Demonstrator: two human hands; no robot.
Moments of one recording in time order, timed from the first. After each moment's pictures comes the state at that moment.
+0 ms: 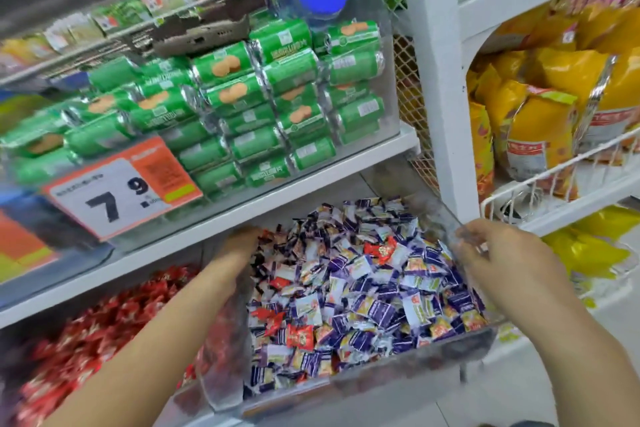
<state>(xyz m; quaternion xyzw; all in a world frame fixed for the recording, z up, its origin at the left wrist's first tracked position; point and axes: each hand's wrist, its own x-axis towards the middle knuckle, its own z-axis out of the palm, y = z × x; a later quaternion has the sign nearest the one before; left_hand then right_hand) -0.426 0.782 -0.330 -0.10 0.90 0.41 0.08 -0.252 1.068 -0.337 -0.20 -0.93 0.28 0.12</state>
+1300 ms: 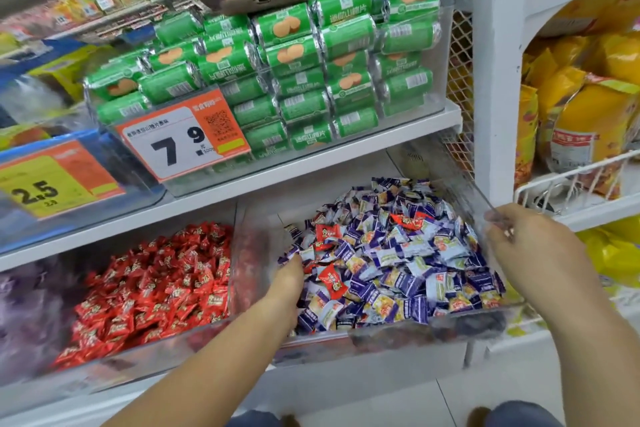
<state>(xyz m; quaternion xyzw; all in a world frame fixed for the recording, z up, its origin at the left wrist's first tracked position) -0.328 0.796 -0.377 -0.31 0.72 0.59 0.17 -0.252 1.062 -0.338 -0.18 -0.93 0.28 0.15</state>
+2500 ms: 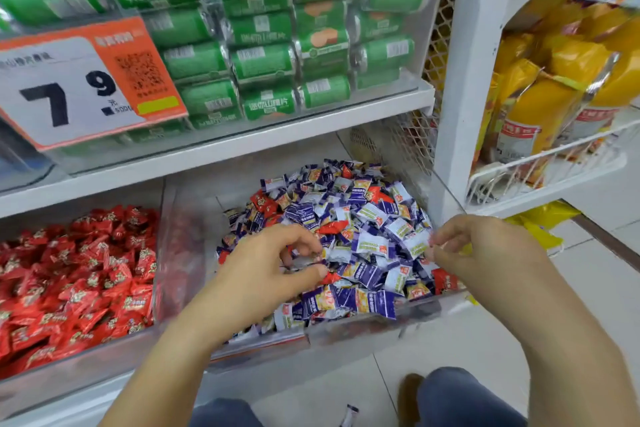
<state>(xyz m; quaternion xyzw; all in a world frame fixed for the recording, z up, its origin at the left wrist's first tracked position) -0.302 0.804 -0.327 0.24 0.91 0.33 0.08 -0.230 1.042 -0.314 -0.20 -0.94 0.27 0.02</state>
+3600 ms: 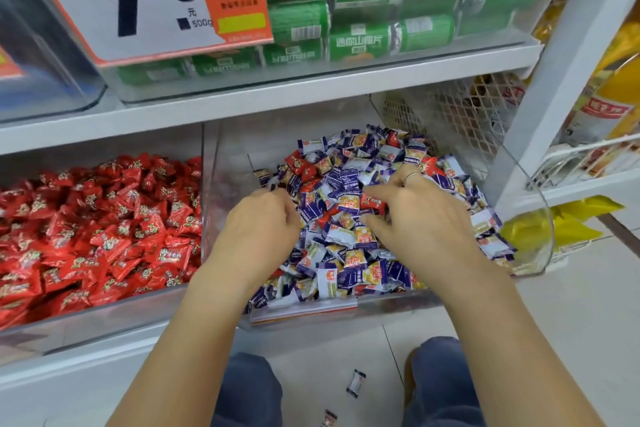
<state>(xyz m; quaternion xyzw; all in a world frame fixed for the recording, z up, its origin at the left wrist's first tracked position) -0.328 0.769 -0.345 0.08 0.98 0.16 0.03 -0.287 0.946 -0.338 -0.01 -0.99 0.08 0.06</state>
